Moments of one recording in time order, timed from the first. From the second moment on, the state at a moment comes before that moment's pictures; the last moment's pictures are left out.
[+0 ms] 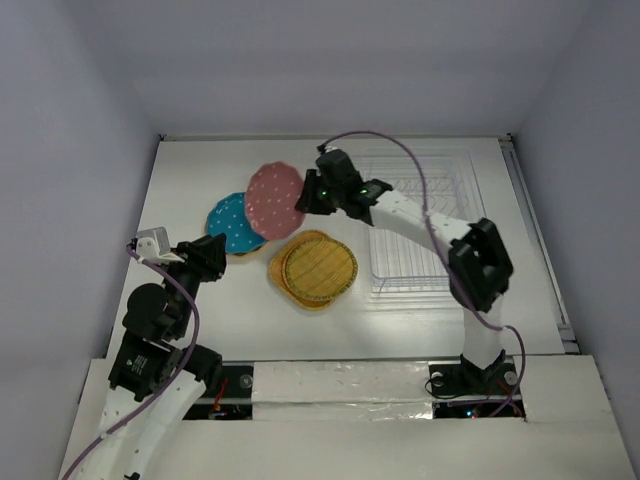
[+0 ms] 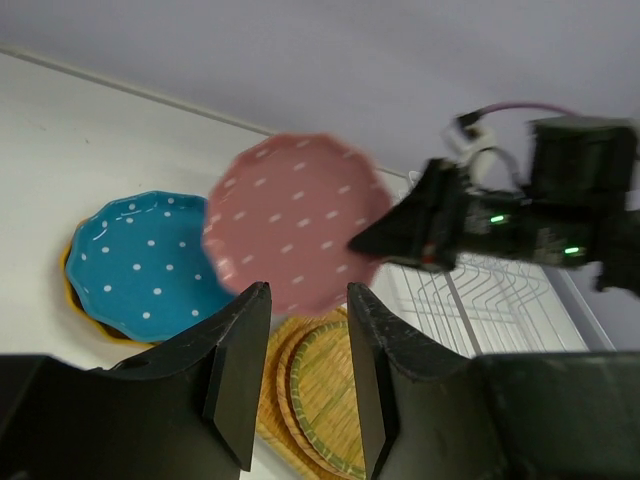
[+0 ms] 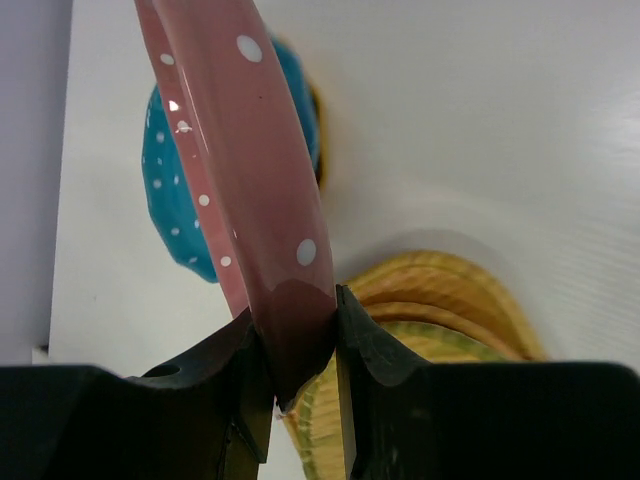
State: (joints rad) left arm -0.41 0.26 0.63 -0.33 -0.25 -0.46; right arm 0.72 1.91 1.62 -0.29 -0.03 0.66
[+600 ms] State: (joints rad) left arm -0.41 0.27 0.63 -0.34 -0.25 -0.46; right arm 0.84 2.28 1.86 -0.16 -0.09 0.92
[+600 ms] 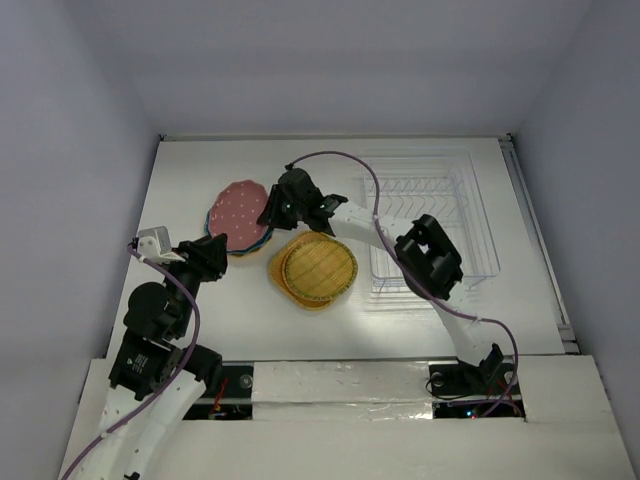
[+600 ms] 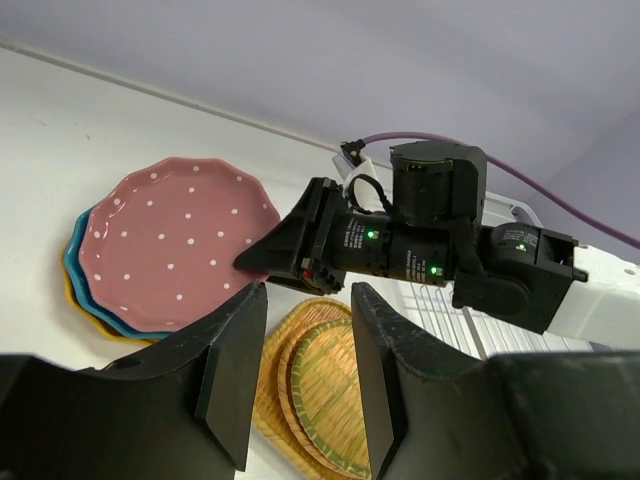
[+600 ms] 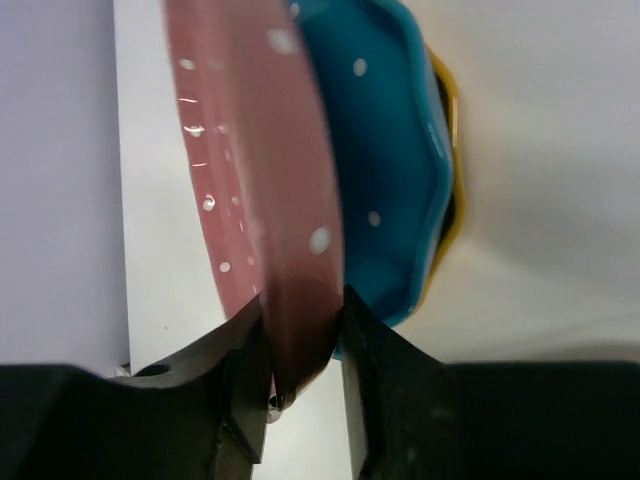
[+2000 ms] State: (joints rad) left arm -0.41 0.31 0.71 -0.35 -0.25 -0.45; right arm 0.91 0.71 1.02 -0.17 0.48 0.51
